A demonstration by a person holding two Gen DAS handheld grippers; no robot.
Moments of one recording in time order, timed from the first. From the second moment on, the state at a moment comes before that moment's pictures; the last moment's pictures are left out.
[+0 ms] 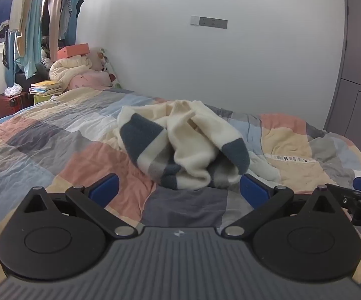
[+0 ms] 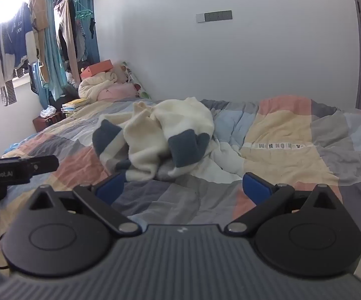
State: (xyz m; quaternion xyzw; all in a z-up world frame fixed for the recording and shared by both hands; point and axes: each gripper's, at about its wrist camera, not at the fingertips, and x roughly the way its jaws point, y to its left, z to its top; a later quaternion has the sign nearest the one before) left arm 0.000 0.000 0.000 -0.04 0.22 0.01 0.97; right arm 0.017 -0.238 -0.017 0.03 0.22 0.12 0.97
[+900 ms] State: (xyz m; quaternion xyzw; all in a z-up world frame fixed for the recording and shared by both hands) left arm 0.006 0.006 -0.011 -0.06 0.23 0.00 0.97; right arm 0.024 -0.232 -0.026 0.01 0.23 0.11 0.97
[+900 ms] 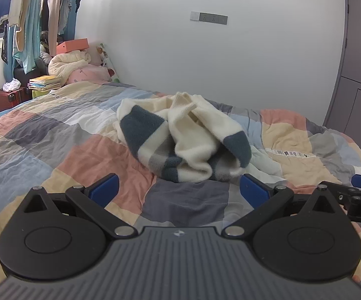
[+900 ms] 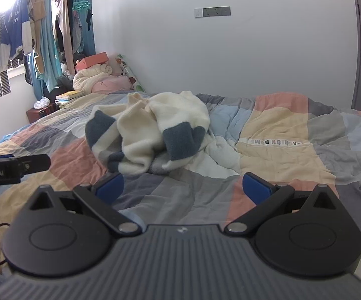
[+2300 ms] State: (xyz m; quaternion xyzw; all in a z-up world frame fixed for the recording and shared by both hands) left arm -0.001 0.016 -0.012 -0.06 0.23 0.01 0.97; right arm 0.023 -0.220 -0.032 -0.02 0.24 0.11 0.96
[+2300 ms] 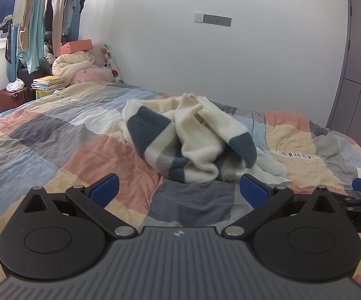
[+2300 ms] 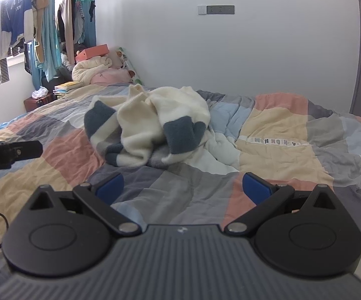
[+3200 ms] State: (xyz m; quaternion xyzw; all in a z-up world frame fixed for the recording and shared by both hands) left arm -0.004 0.018 -0.013 -0.05 0.22 0.02 0.97; right arm 0.018 -0.216 -0.031 -0.02 0.24 0.10 0.97
